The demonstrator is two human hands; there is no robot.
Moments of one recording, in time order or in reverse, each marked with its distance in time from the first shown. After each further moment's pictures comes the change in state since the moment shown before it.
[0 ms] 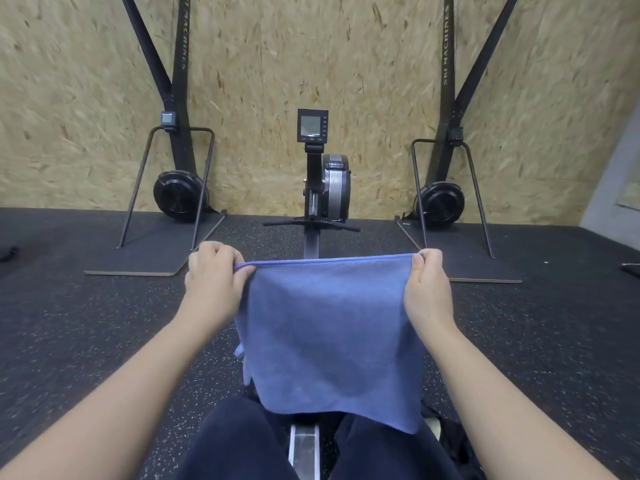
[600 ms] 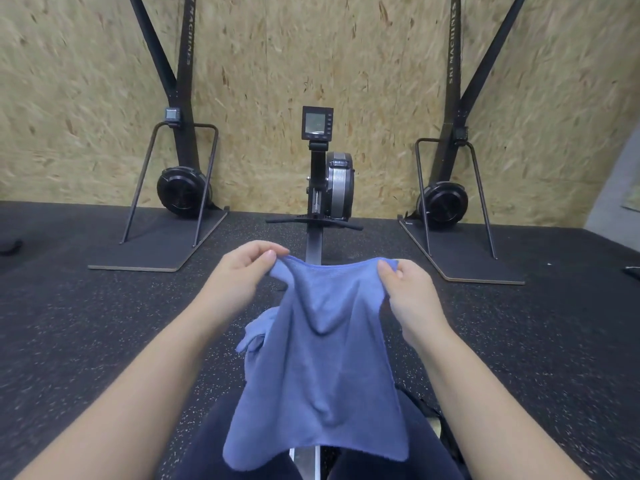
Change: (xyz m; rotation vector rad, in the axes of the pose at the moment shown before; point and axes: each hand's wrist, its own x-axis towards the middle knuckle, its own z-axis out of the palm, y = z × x) left_hand -0.013 0.030 -0.012 -0.781 -0.249 -0.069; right_hand -0.022 -0.026 0.010 0.261 -0.196 0.062
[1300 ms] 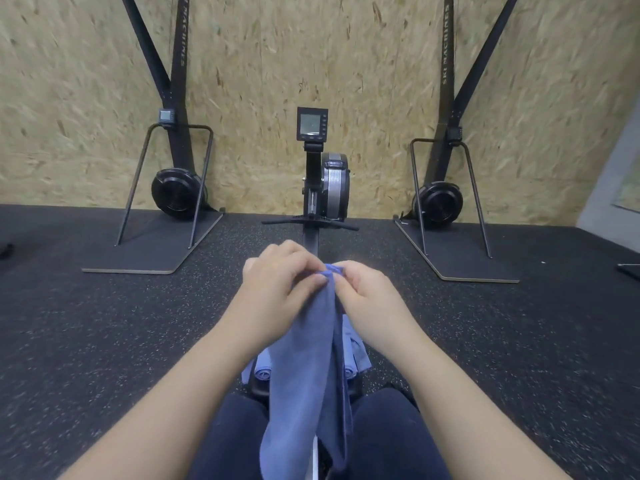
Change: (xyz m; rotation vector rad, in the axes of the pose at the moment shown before) left_hand -0.018 0.022 0.036 0.535 -0.040 0.468; right_hand -0.041 -0.046 0.012 -0.204 -0.328 -0.253
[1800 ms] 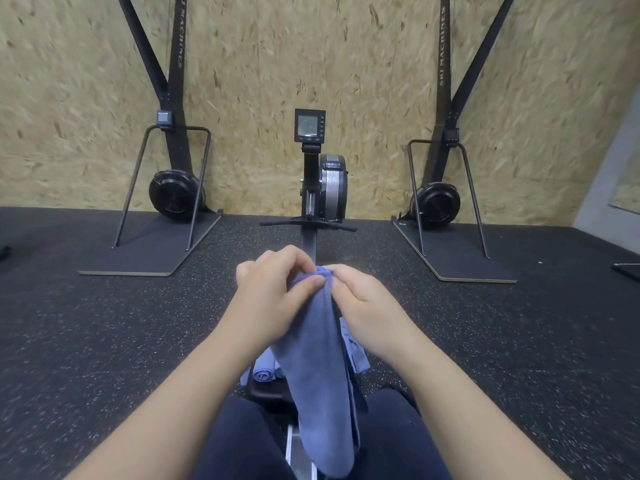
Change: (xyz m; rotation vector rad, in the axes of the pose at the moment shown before) left_hand -0.002 0.011 -0.001 -0.016 0.060 -0.105; right_hand -0.005 -0.004 -0.001 0.105 -0.085 -0.032
